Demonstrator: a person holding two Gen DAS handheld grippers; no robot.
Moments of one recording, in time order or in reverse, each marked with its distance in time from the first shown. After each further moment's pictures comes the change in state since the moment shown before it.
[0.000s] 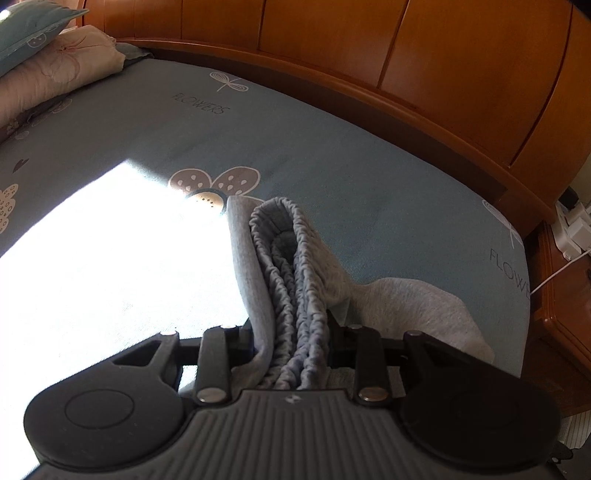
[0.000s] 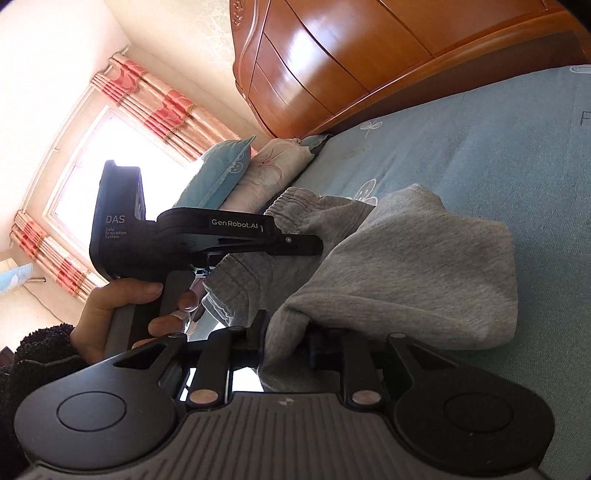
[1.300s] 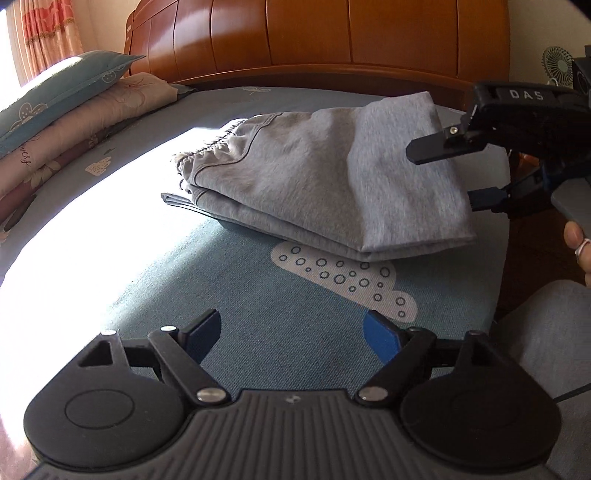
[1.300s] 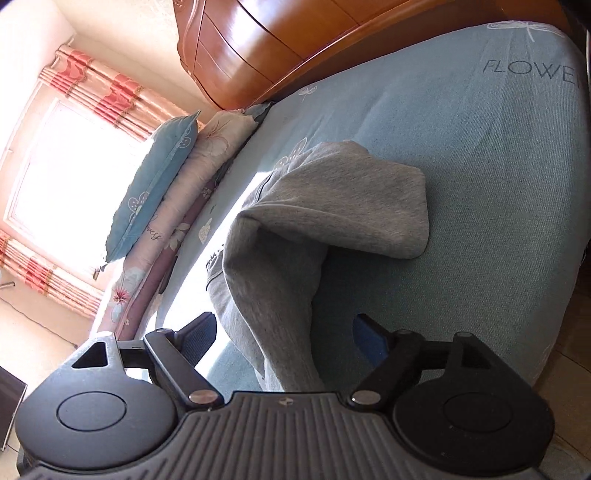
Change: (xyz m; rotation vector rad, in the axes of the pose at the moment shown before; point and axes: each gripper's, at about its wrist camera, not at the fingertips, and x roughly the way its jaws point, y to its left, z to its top) left arm -0.109 -0.054 -0.265 0.113 -0.198 0.245; right arm -0.052 -0.021 -0.035 0.057 0.135 -0.162
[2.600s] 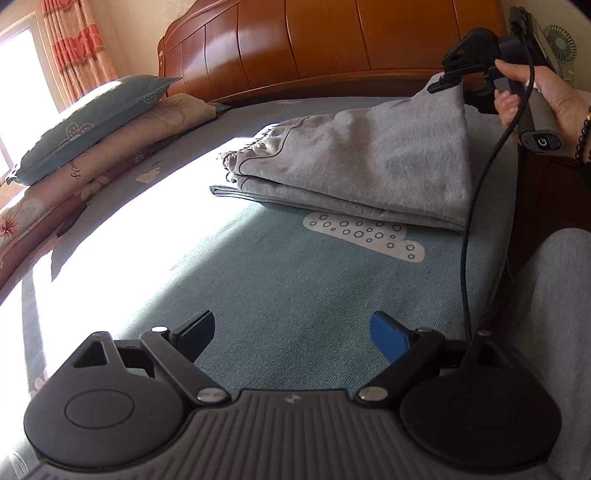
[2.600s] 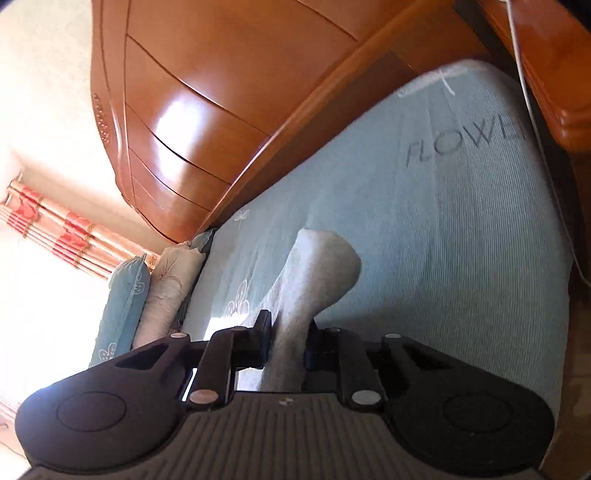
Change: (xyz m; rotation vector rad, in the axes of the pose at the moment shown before) left arm -0.039 -0.009 -0.040 0.059 -0.051 0.142; right arm 0.005 -0.043 0.081 0.222 -0.396 -0.101
